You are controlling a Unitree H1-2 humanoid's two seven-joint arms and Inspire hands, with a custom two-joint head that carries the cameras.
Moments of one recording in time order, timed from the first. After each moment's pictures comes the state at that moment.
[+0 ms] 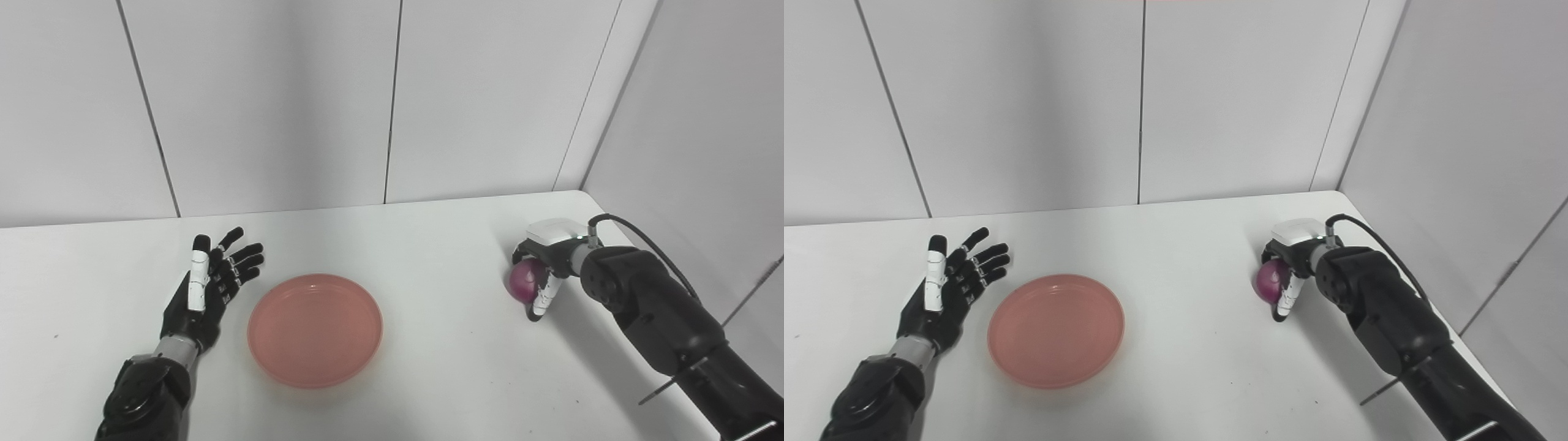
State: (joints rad) left arm -0.49 0.05 0.07 0.55 -0.22 0.02 -0.26; right arm -0.55 -0.75 0.31 0.16 -0.97 0.25 0.70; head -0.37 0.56
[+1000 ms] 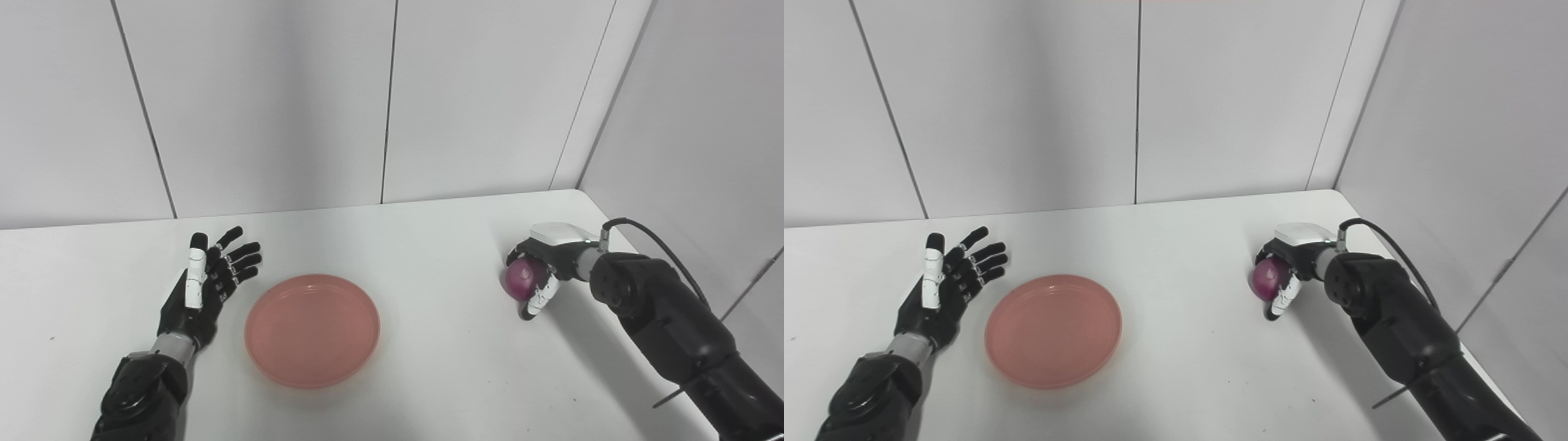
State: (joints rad) left arm -0.51 0.06 0.07 0.59 -0.22 0.01 -0.26; right arm -0.51 -0.75 0.26 0.13 -0.79 0.26 0.65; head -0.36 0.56
